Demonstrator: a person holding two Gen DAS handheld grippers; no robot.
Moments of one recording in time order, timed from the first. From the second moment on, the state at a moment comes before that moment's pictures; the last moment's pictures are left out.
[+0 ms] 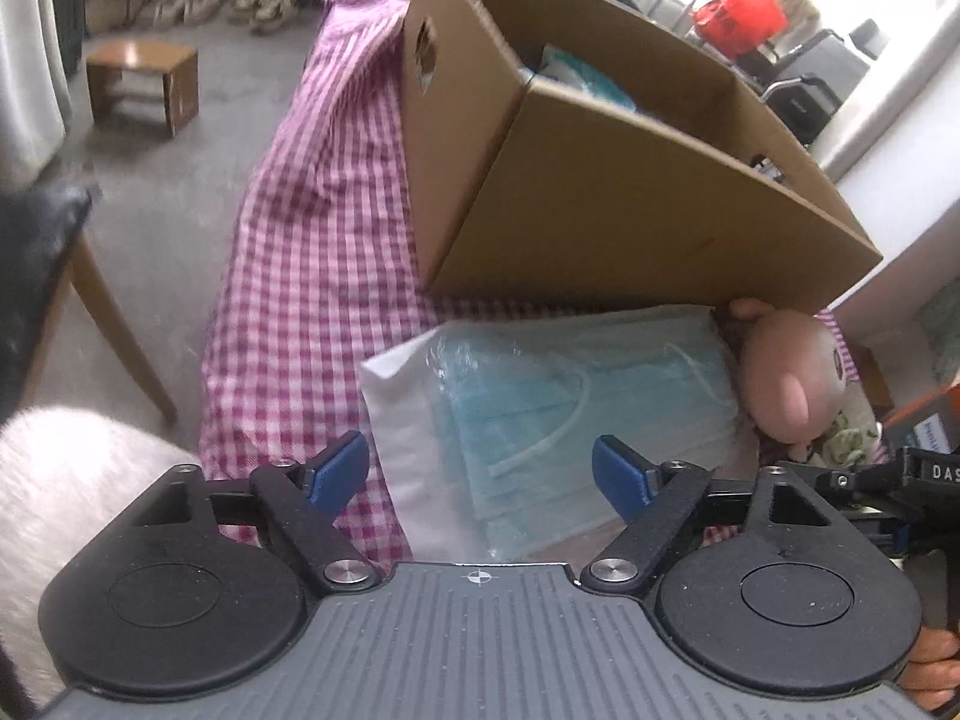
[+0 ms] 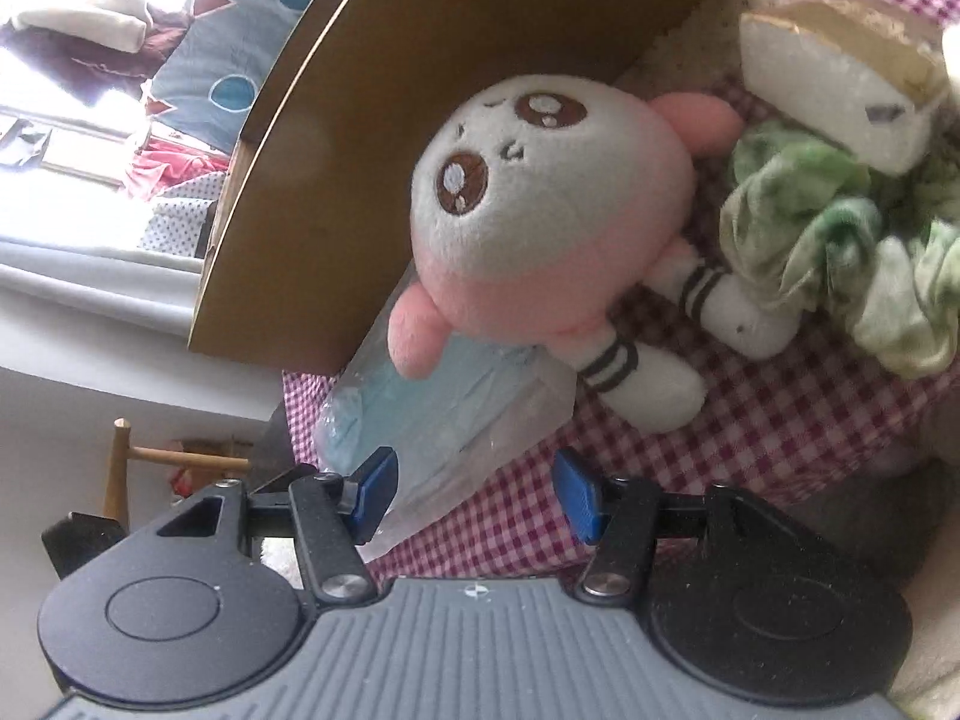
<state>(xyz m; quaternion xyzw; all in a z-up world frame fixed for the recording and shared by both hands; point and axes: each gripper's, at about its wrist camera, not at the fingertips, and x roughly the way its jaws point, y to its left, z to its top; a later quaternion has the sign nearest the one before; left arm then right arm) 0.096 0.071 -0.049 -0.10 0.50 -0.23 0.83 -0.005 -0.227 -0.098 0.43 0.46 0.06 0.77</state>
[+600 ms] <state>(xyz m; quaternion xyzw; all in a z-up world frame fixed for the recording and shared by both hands) 0.098 0.112 -0.056 -0.30 0.48 -0.29 0.77 0.008 -0.222 -0.123 0.52 0.44 0.10 0.73</state>
